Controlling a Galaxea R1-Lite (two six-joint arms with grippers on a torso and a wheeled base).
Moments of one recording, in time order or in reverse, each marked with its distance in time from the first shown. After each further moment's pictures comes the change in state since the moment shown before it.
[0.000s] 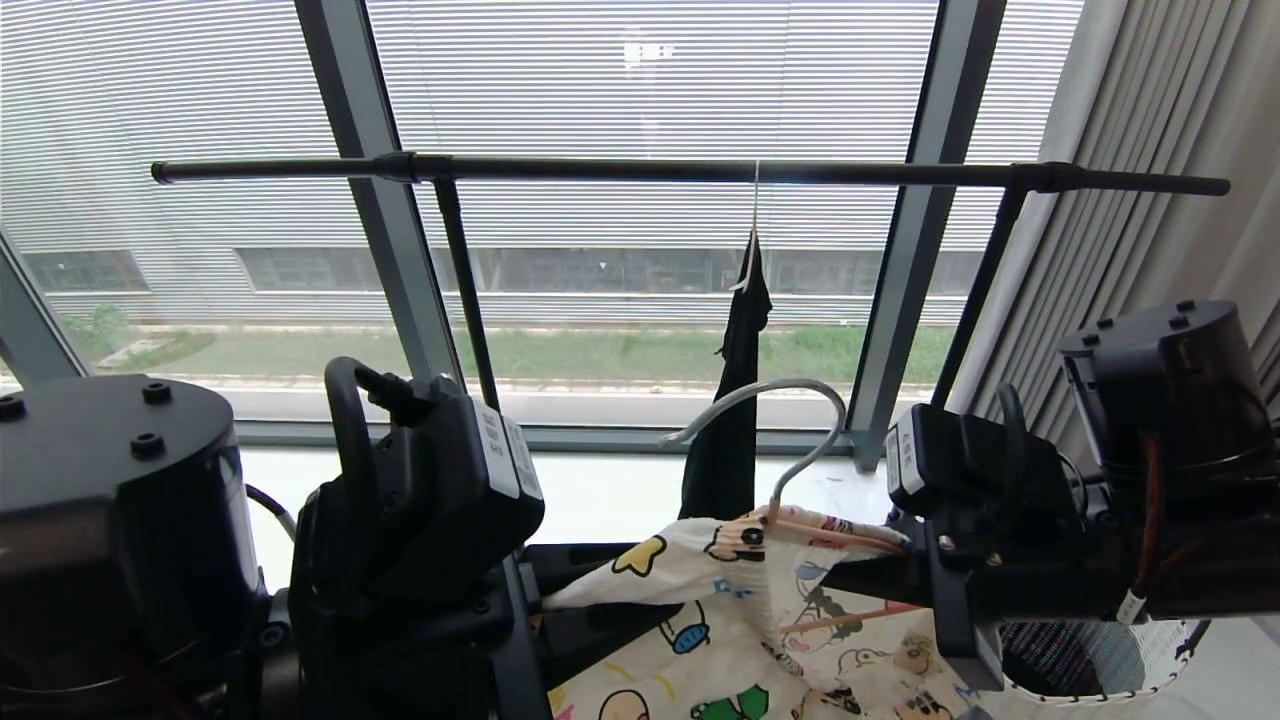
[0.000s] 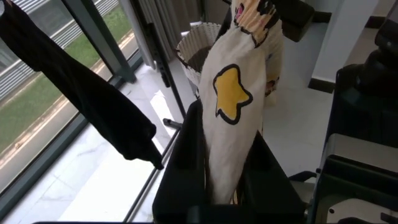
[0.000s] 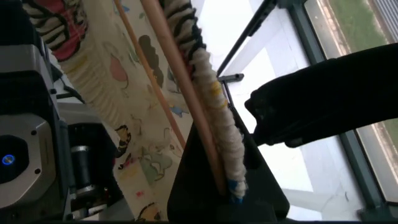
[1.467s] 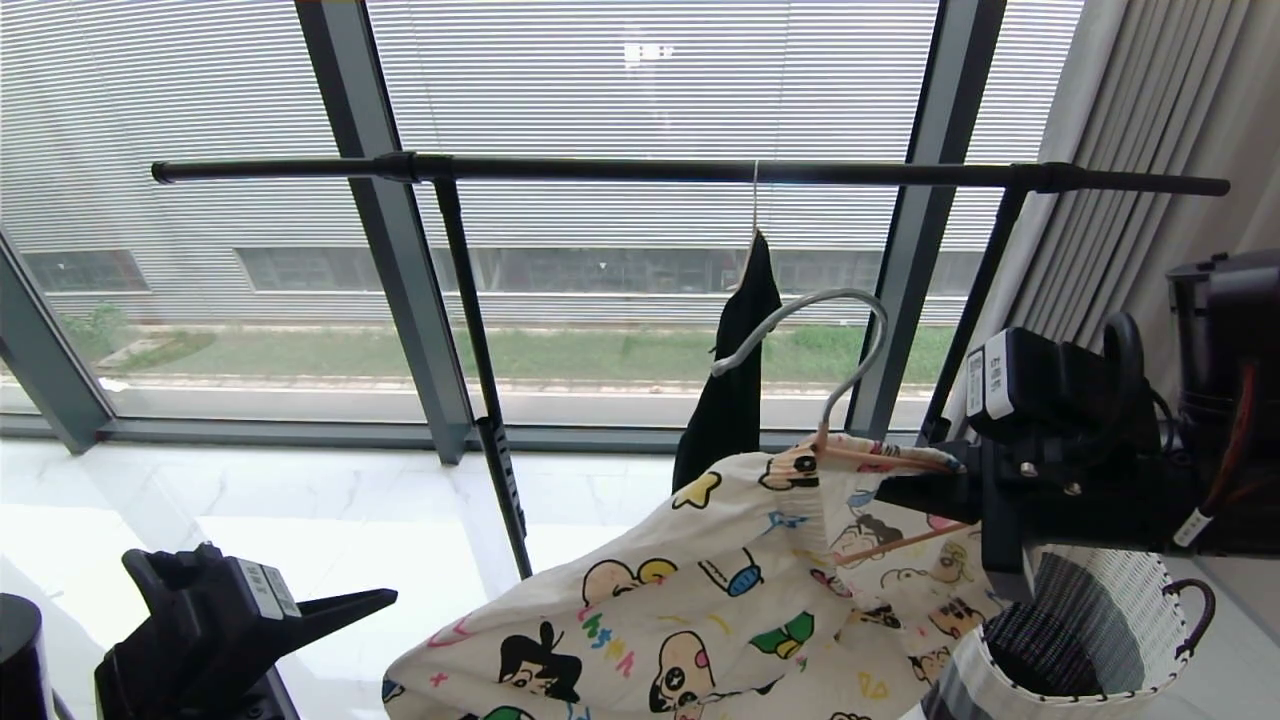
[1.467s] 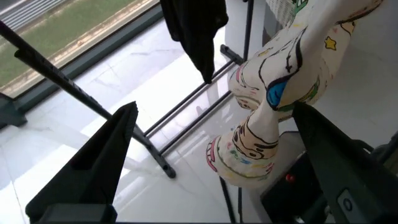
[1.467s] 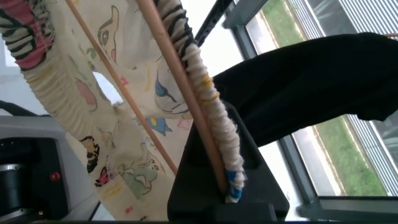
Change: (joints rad) left arm 0.367 -0.248 0.430 -0.022 0.061 -0.014; right arm -0.105 -0.062 -0.004 -0.091 0.014 -0.104
